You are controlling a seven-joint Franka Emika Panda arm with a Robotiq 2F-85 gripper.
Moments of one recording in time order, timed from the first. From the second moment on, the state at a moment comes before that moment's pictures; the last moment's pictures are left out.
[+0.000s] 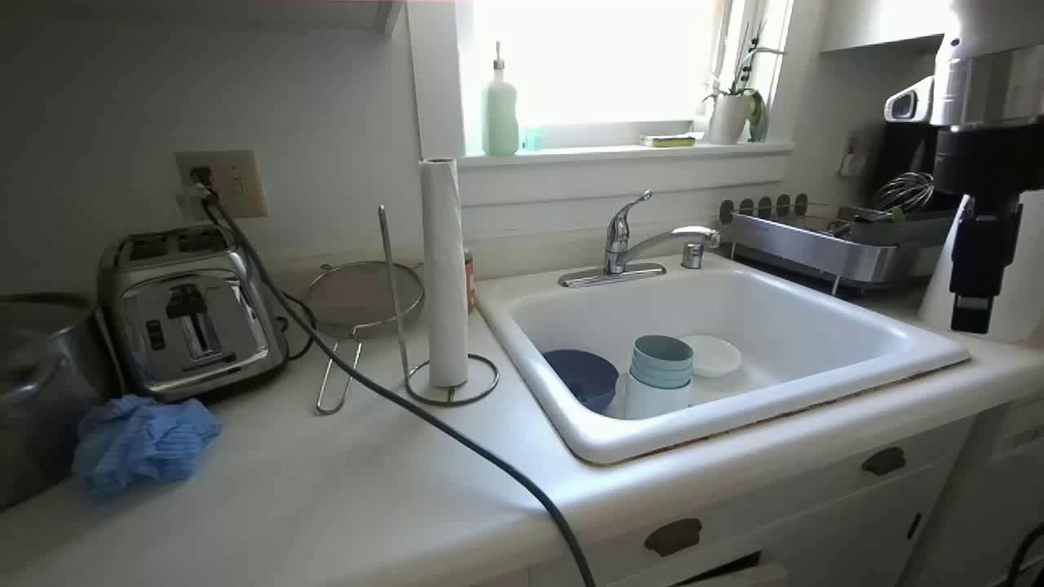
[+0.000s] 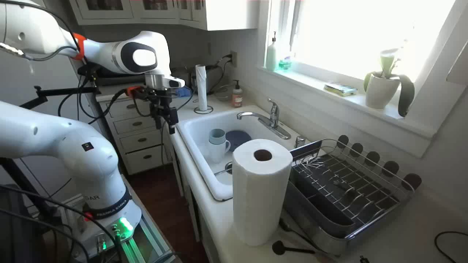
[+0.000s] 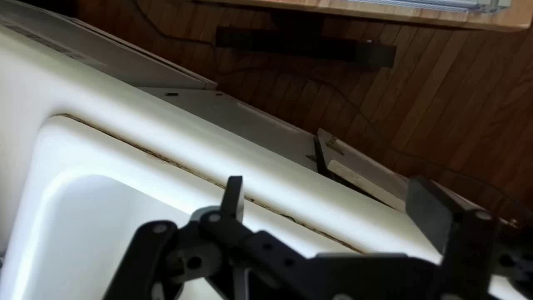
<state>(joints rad) 0.10 -0.78 0.18 -2.77 -0.01 1.83 0.12</state>
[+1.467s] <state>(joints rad) 0.10 -0.48 0.22 -2.45 0.06 1.96 0.28</state>
